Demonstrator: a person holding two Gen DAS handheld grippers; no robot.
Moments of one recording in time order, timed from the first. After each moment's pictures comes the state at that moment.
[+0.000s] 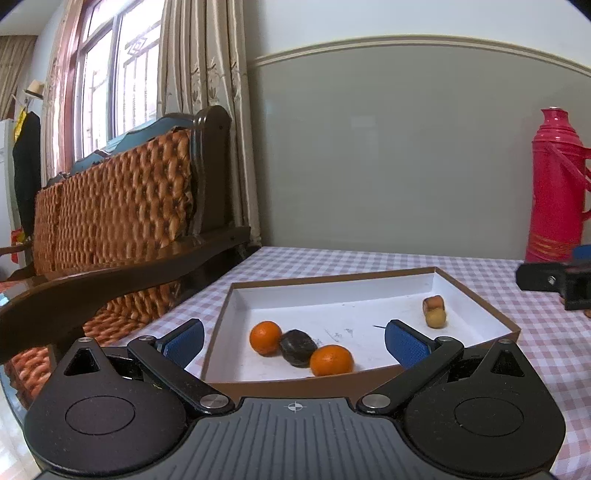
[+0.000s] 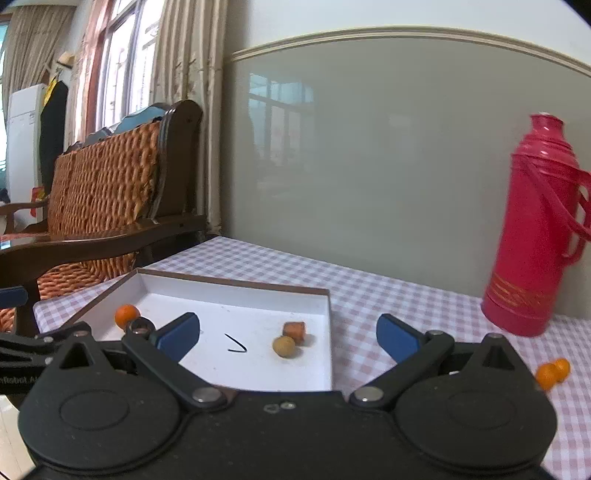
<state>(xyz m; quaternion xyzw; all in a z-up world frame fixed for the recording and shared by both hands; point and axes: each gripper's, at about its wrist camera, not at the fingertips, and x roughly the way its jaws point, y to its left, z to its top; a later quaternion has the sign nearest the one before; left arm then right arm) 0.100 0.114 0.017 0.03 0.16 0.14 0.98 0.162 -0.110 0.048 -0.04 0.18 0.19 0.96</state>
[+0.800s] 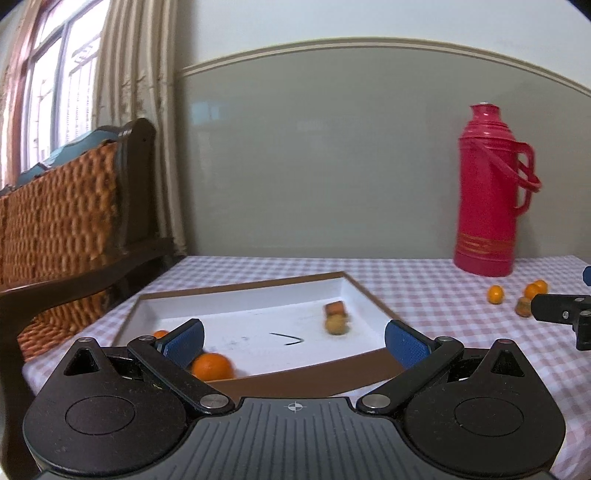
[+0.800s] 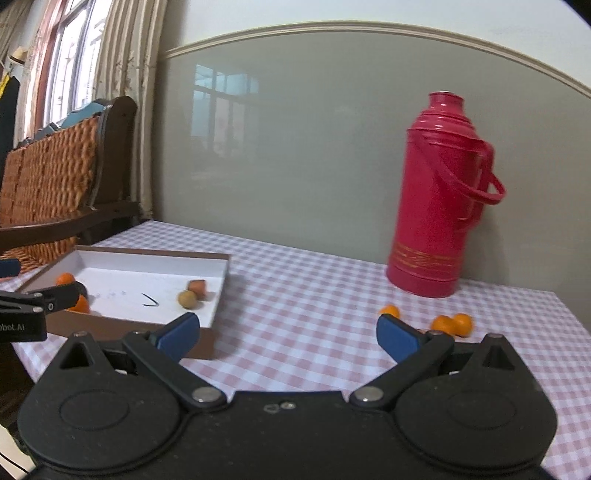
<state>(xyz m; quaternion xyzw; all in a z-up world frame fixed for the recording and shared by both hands) 0.102 0.033 0.015 0.04 0.15 0.05 0.99 0.117 -0.201 0.033 -0.04 0.19 0.09 0.98</state>
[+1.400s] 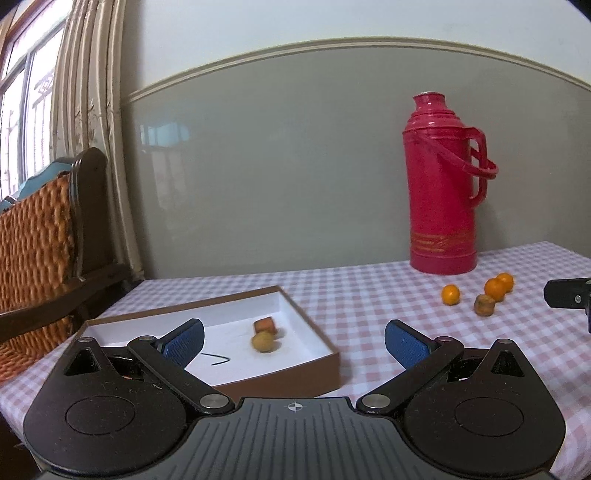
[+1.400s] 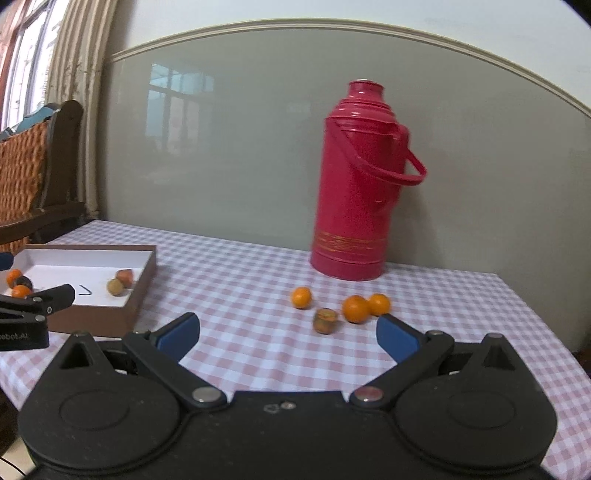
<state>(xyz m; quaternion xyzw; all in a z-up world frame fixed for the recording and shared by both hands) 0.114 -0.043 0.009 0.08 0.13 0.01 0.99 0.101 -0.270 0.029 -0.03 0.19 0.01 0.98</state>
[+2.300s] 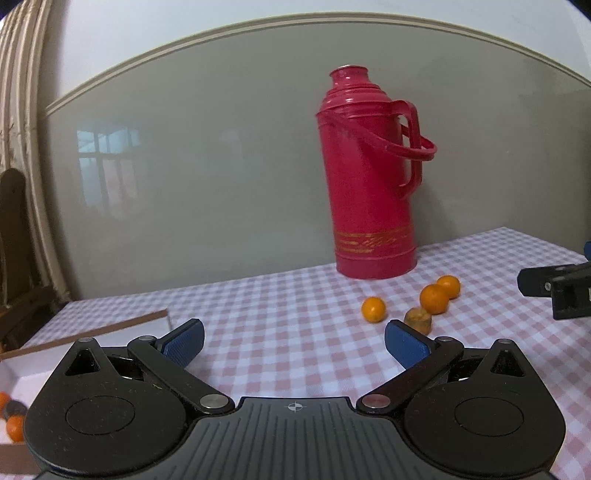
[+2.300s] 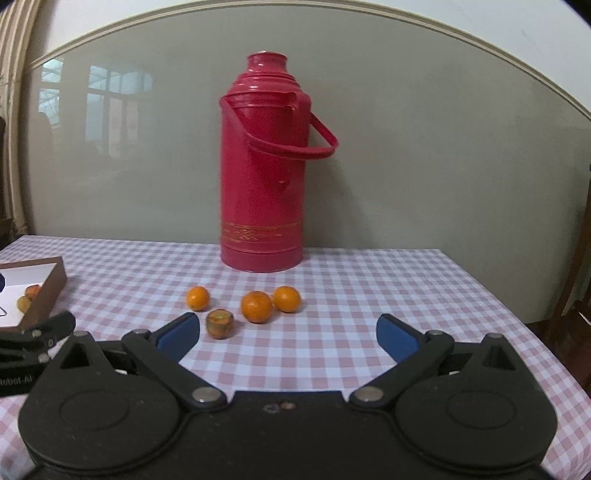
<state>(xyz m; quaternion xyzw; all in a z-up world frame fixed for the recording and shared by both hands) 0.177 -0.150 -0.003 0.11 0.14 -0.06 0.98 0.146 -0.351 0.013 0.00 0.20 -0.08 0.98</state>
